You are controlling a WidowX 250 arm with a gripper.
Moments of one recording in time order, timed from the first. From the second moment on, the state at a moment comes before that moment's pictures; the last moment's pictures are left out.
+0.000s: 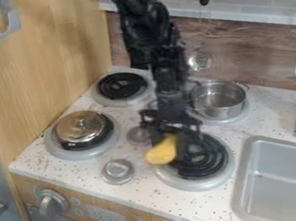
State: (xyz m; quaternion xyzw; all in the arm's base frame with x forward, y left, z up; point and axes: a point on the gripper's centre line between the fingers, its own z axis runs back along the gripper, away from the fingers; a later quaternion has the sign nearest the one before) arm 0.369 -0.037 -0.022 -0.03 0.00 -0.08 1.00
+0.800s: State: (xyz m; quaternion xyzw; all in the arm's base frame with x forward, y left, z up) arm 0.367 -0.046 -0.022 -0.05 0.00 -0.10 0.99
